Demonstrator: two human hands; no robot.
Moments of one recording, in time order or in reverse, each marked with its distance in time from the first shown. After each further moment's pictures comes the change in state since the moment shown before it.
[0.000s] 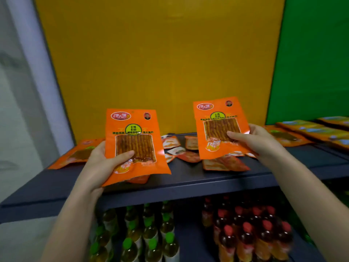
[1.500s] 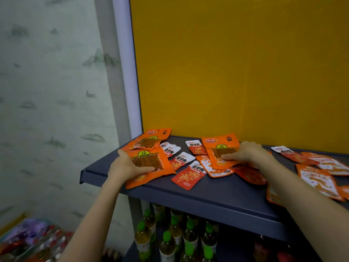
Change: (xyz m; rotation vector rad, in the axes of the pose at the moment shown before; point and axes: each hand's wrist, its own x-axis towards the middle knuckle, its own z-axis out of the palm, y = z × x) left_hand 0.033 -0.050 -0.072 0.969 0.424 -0.452; right_hand 0.114 0.027 0.157 -1.166 -0.404 -0.025
